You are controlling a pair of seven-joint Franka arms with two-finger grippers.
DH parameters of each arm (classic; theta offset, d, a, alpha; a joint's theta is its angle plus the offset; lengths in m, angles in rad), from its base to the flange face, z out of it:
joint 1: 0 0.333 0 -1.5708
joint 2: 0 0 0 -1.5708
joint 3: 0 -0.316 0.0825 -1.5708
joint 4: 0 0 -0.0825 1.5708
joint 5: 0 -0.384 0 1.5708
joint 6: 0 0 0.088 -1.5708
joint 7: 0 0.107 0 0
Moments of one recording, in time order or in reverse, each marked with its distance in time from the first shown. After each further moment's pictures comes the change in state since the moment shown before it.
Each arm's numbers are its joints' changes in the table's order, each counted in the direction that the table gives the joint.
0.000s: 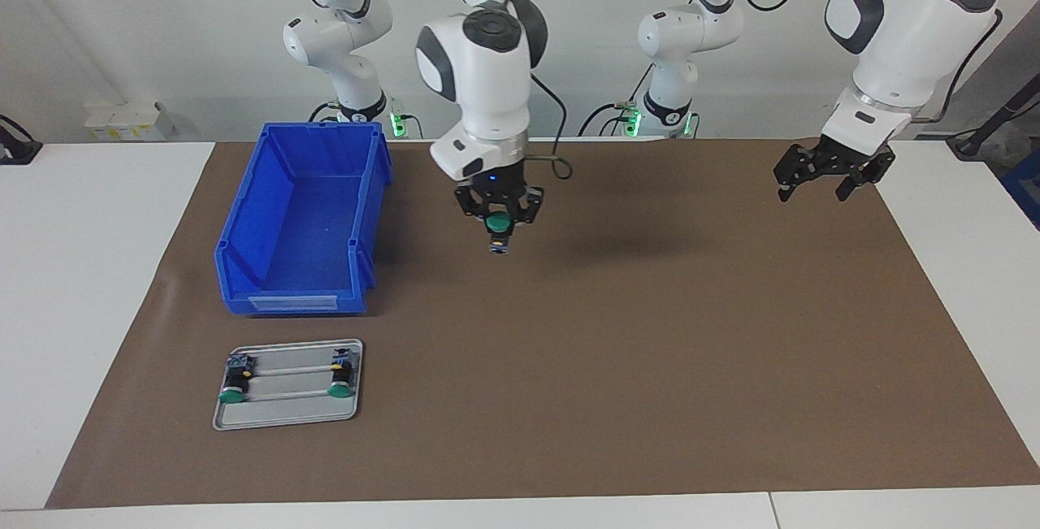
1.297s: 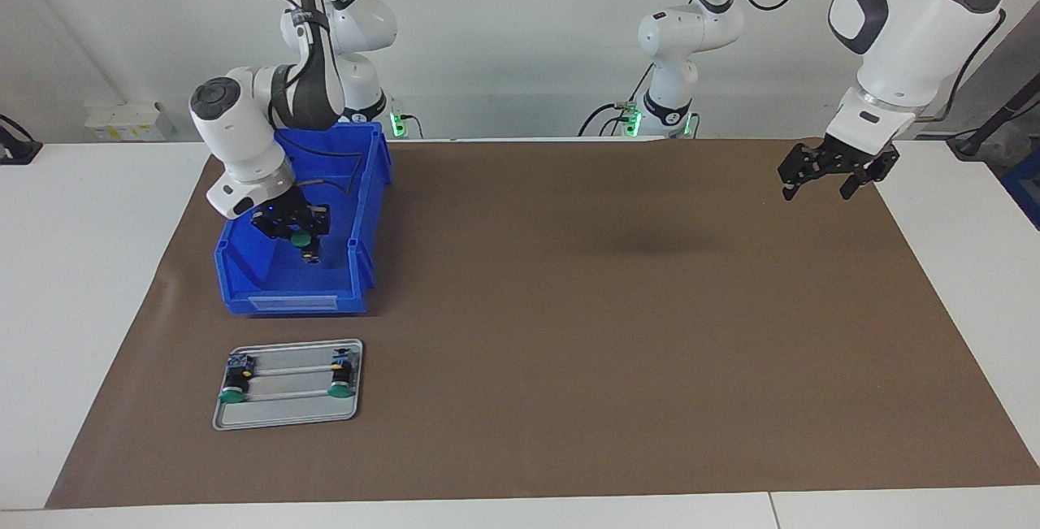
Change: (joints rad) left arm 0.003 -0.004 -0.013 -0.008 -0.003 0.000 0.012; right arm -0.516 -0.328 0.004 -0.850 -0.048 -0.471 -0.779
